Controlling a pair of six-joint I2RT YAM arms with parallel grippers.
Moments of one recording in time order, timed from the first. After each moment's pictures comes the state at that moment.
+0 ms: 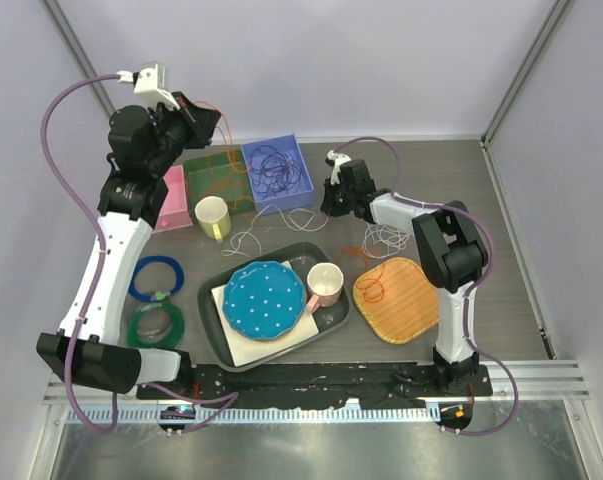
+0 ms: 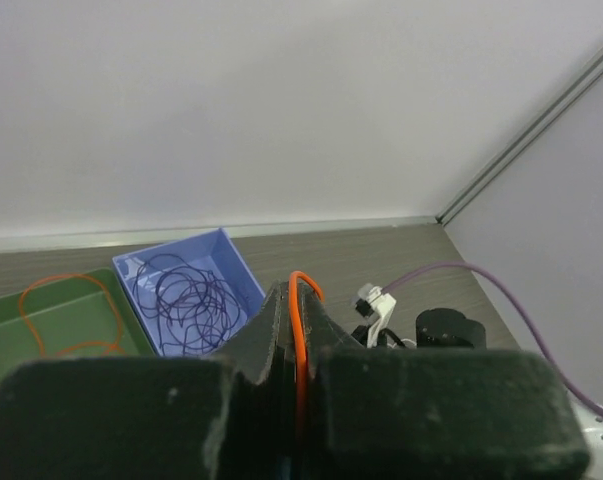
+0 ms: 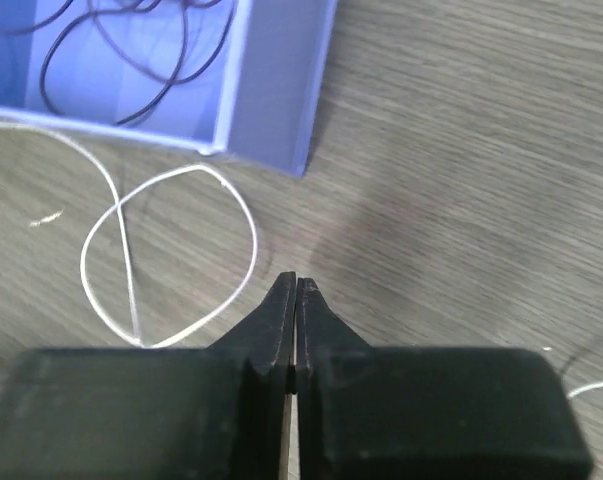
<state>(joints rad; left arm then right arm) -0.17 1.32 1.54 -0.18 0.21 -0.40 0.44 2.06 1.36 0.03 -0.20 0.17</state>
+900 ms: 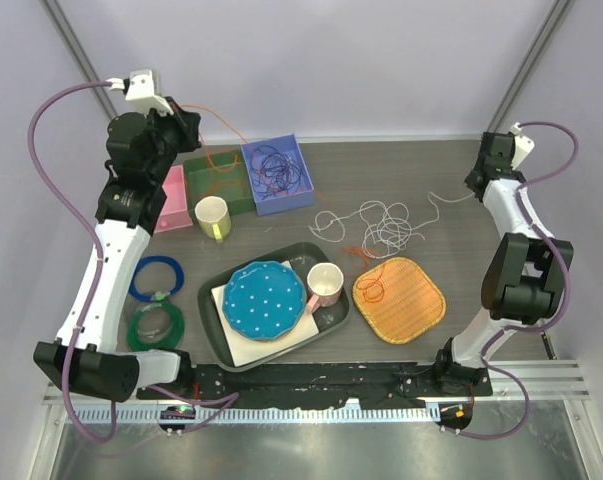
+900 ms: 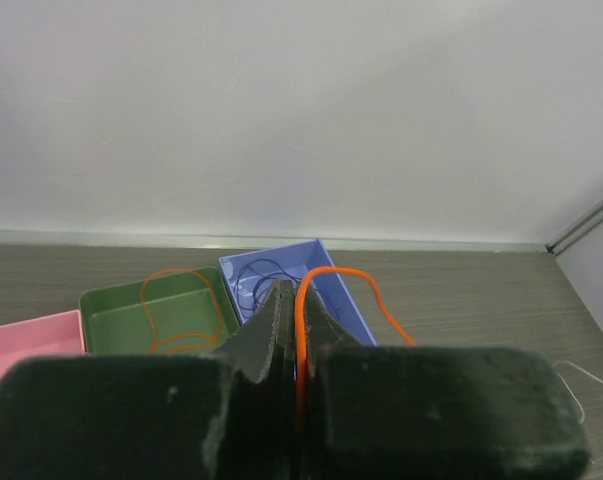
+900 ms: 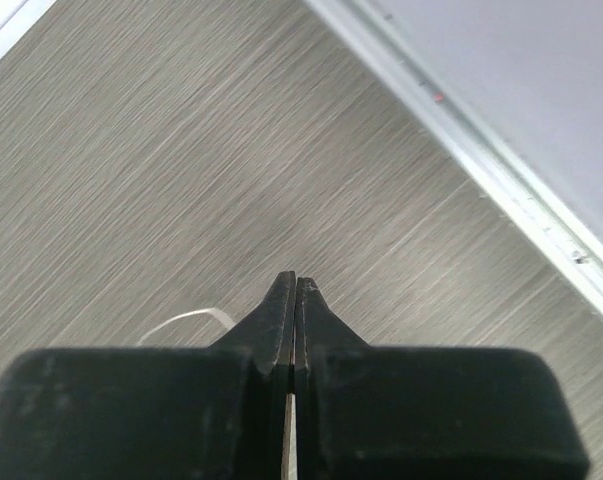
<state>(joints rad) -0.18 1.27 1.47 -0.18 0.01 -0.26 -0.20 1.72 1.37 -0.35 0.37 0.43</state>
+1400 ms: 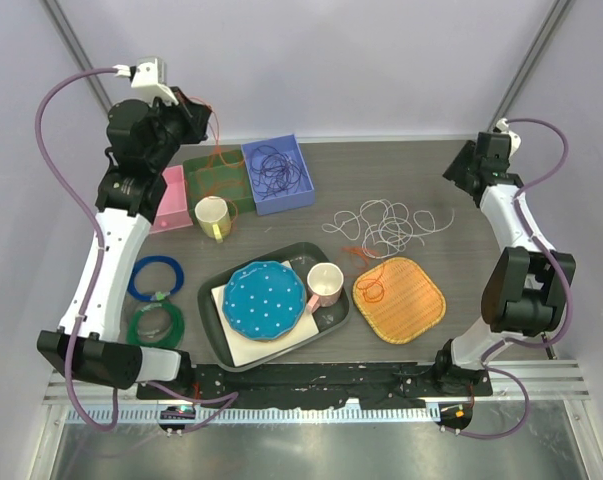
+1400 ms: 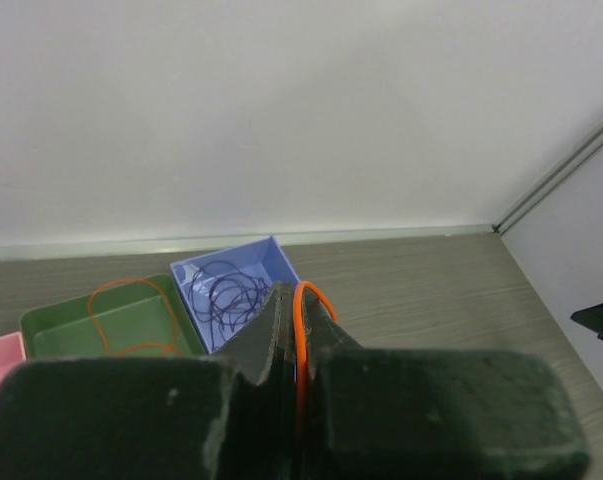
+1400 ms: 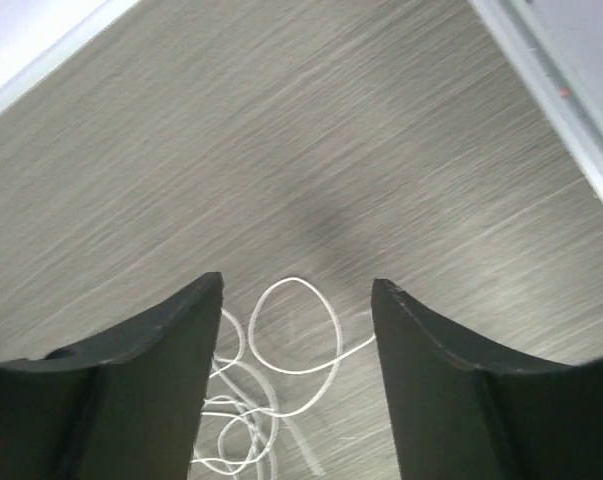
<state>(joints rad) -0.18 1.34 1.56 -0.22 0.11 -0.30 -0.16 1.63 1.31 -0.33 0.17 0.41</state>
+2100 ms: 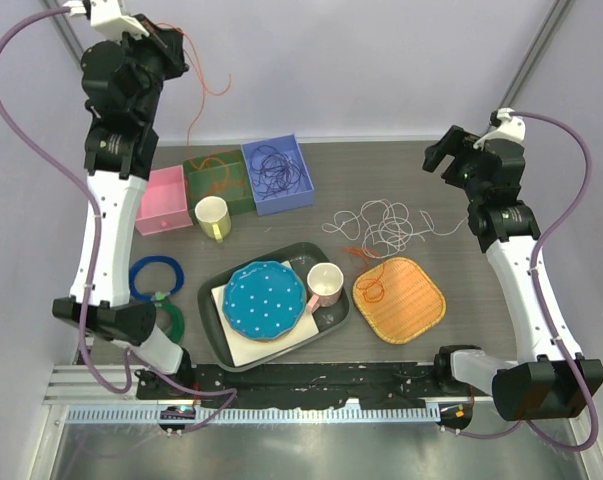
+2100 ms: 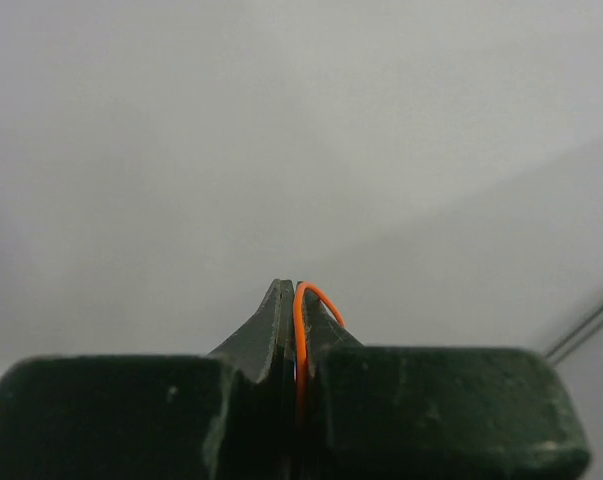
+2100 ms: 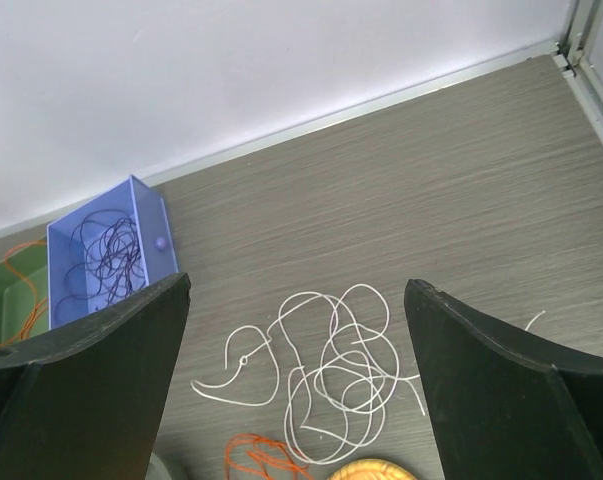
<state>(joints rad) -0.18 1.56 2.08 -0.26 -0.05 -0.34 0.03 1.16 1.22 -0.29 0.07 0.37</state>
